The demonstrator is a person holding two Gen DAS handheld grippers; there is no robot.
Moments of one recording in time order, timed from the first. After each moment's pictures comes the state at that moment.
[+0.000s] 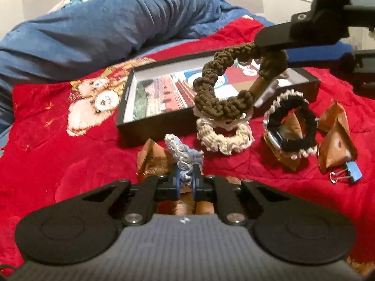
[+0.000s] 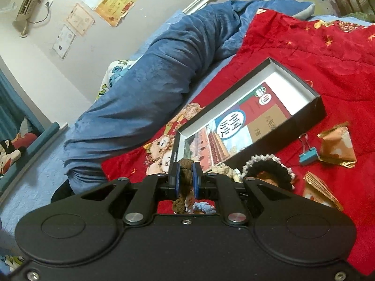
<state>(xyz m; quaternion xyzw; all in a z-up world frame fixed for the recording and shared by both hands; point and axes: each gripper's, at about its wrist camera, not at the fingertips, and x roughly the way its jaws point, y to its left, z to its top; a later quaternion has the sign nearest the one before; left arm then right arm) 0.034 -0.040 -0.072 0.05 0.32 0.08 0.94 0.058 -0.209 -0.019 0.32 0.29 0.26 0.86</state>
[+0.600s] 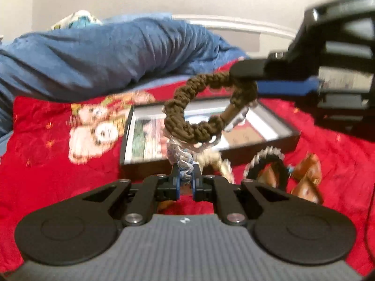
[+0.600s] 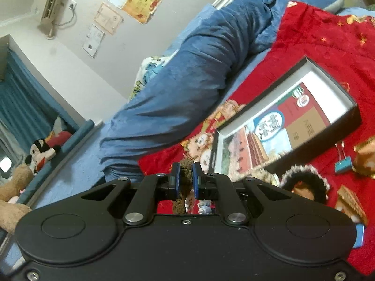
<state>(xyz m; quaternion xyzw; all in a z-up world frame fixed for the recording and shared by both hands) 0.016 -0.035 -0.023 0.01 0.24 0.06 0.97 0.071 -0.216 0.008 0.34 0.27 0.35 0.83</state>
